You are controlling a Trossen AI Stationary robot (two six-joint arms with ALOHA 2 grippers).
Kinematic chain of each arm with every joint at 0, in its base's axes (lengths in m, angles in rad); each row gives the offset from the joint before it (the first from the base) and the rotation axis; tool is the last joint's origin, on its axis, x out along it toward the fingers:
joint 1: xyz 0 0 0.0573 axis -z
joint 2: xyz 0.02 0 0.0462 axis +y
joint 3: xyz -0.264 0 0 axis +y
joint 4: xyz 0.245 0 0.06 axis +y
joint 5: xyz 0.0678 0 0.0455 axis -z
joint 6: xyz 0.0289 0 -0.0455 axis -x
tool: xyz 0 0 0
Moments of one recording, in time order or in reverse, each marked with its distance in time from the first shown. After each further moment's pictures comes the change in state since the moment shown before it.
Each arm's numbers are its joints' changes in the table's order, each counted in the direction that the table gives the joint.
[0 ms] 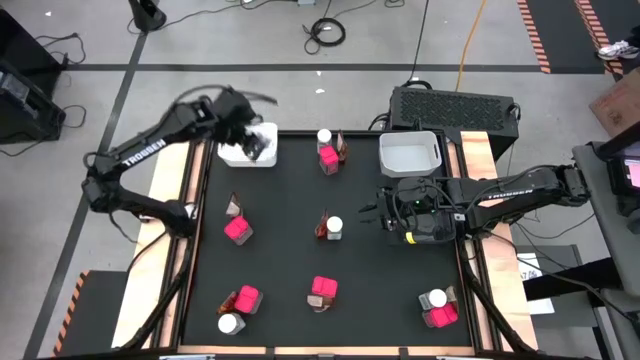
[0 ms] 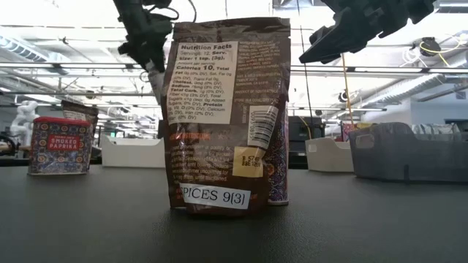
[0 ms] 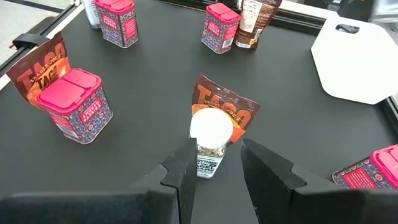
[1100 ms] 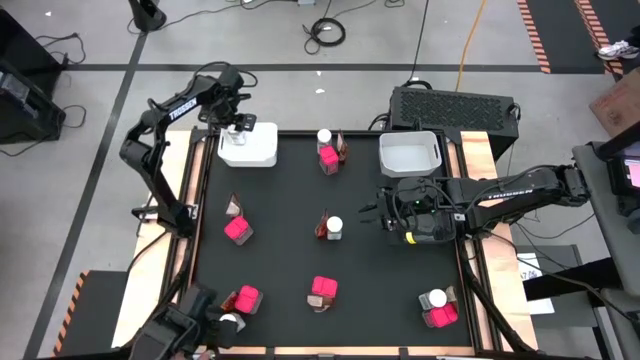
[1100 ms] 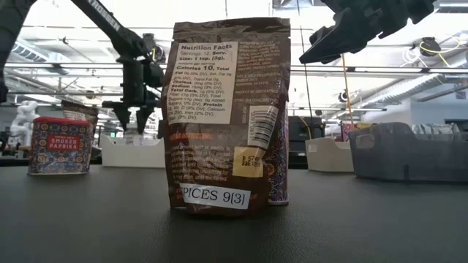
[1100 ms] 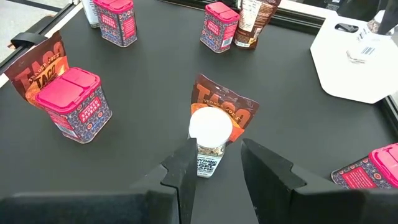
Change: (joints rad) left arm -0.476 0.454 -0.019 -0.033 0.082 0.022; right arm 0.000 0.000 0.000 0.002 0.003 -0.001
